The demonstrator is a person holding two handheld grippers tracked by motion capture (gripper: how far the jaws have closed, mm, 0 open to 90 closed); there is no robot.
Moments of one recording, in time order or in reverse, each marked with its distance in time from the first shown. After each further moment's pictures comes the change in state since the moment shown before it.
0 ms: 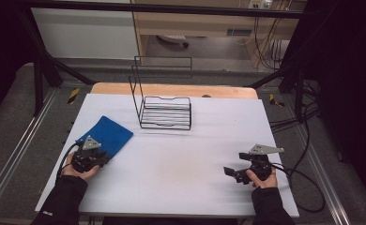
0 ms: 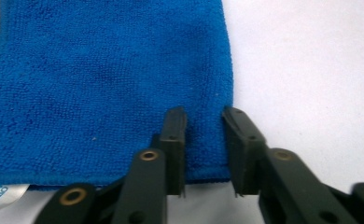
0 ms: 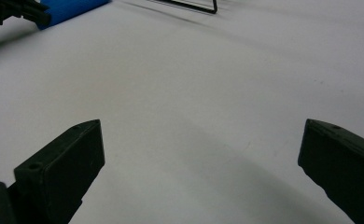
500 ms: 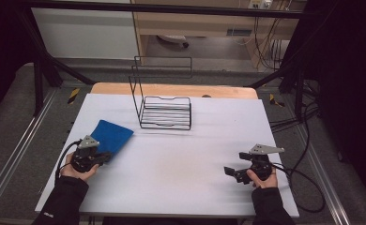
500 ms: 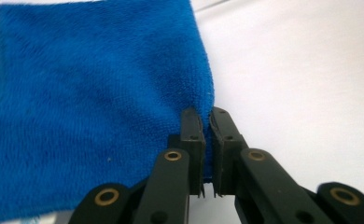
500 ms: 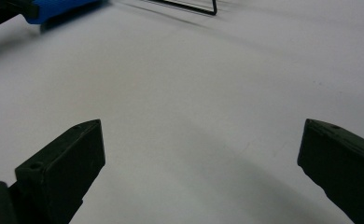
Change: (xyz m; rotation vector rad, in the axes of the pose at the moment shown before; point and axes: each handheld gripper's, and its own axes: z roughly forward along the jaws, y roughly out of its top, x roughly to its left) left arm -0.015 0.011 -0.019 -0.079 -0.120 -0.054; right arm 0.000 0.000 -0.001 -0.002 0.001 0.001
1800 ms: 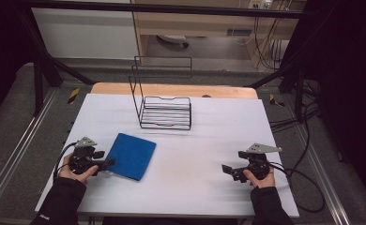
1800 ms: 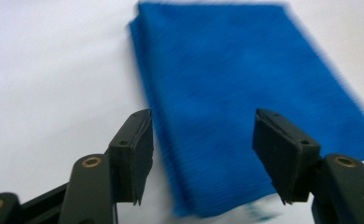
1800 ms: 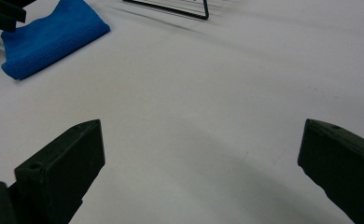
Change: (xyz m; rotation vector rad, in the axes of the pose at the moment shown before) left arm 0.015 -0.010 0.001 0.048 -0.007 -0.111; right arm 0.007 0.005 0.006 -0.007 -0.049 0.021
